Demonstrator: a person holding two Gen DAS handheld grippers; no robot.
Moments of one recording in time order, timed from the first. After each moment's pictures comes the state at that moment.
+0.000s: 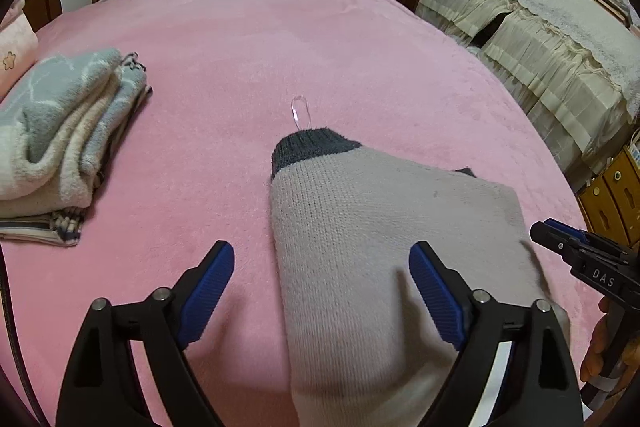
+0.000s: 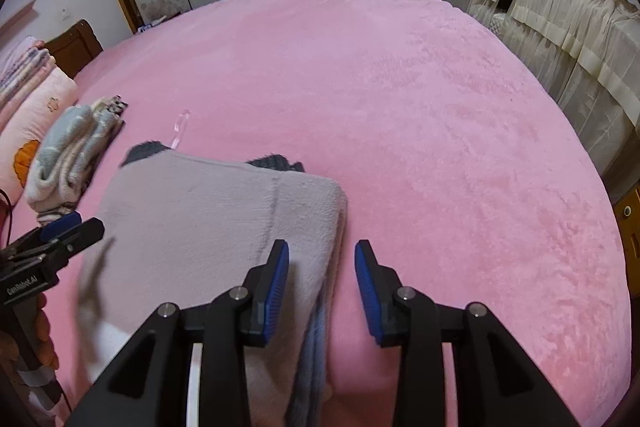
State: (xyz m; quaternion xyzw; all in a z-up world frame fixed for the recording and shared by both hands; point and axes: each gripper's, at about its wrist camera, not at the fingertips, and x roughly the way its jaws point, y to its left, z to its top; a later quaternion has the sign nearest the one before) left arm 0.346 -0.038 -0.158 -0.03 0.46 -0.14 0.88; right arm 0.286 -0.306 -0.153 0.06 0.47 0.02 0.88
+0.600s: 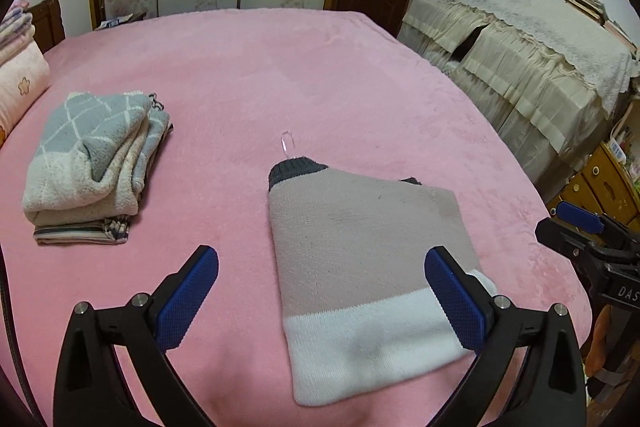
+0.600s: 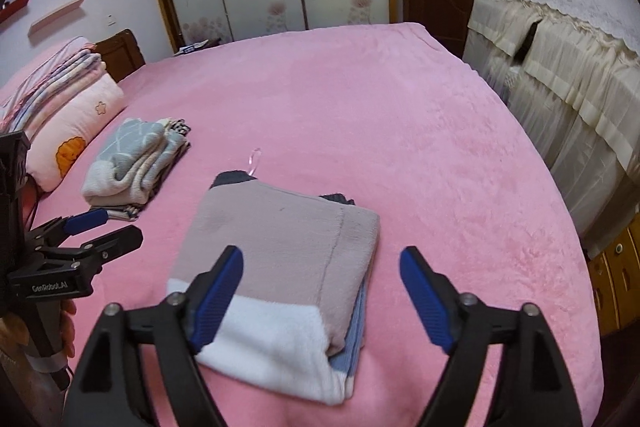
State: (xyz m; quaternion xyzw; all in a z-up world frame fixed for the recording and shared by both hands) left arm 0.279 -0.030 -0.068 -0.02 0.43 -0.15 0.89; right arm 0.217 -0.280 -0.055 0.03 0.41 0.07 0.91
